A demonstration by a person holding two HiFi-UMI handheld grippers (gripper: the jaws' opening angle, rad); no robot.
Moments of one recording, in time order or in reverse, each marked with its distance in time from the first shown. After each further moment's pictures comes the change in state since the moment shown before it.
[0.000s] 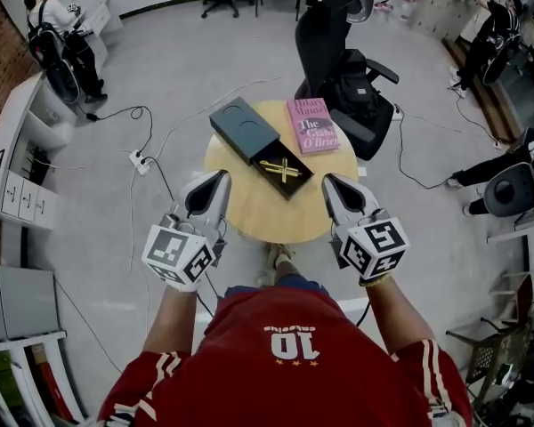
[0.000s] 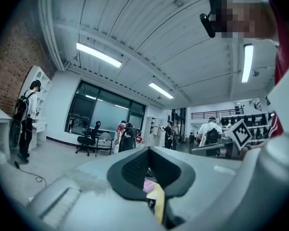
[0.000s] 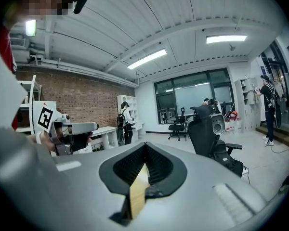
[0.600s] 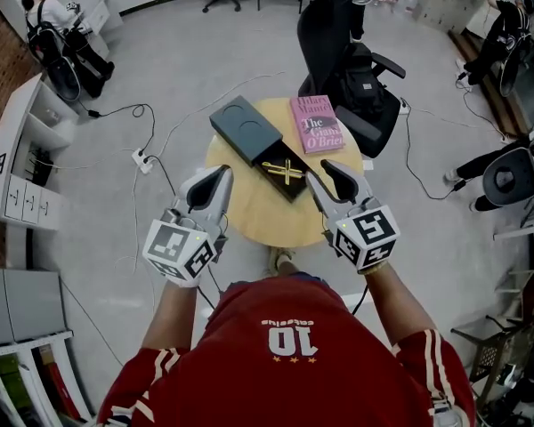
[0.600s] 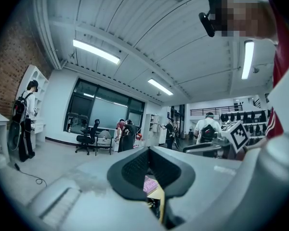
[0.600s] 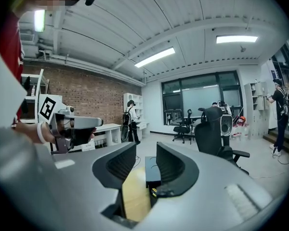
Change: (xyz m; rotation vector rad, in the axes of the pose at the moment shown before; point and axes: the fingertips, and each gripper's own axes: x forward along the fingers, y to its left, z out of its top) left arm 0.030 0.019 -0.006 0.018 0.036 -0.011; right arm 0.050 -0.004 -0.005 -0.081 0.006 0.066
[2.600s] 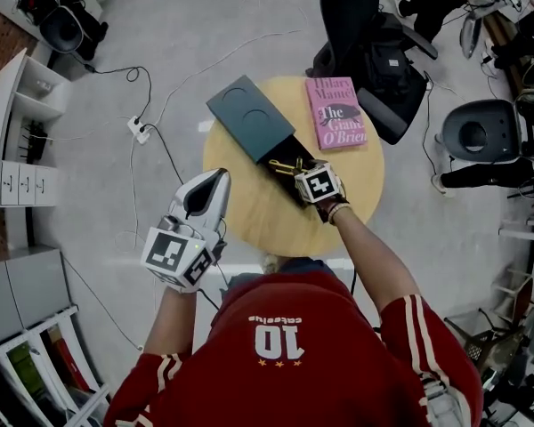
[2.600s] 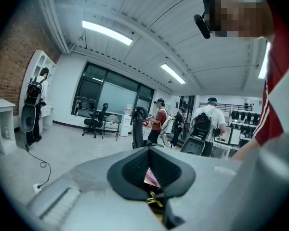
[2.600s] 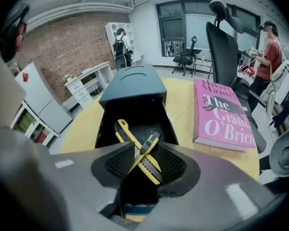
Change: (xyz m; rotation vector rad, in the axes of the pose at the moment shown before) left arm 0.078 0.088 -0.074 -0.105 0.164 0.066; right arm 0.198 -0.107 -0.345 0.101 0.851 0.003
